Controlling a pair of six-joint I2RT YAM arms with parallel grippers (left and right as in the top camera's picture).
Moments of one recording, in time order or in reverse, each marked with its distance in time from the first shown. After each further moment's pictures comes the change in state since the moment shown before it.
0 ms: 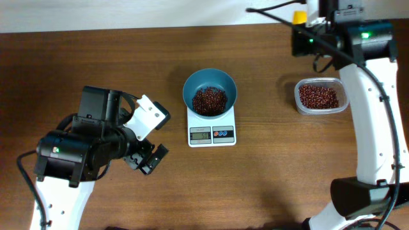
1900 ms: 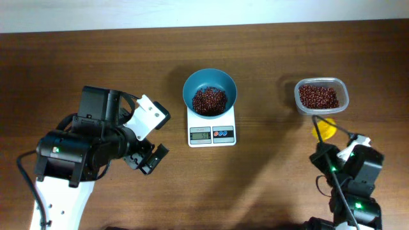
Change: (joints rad) left arm 0.000 0.000 0.001 0.000 0.000 0.000; right arm -0.430 -1.147 -1.710 0.720 -0.311 0.525
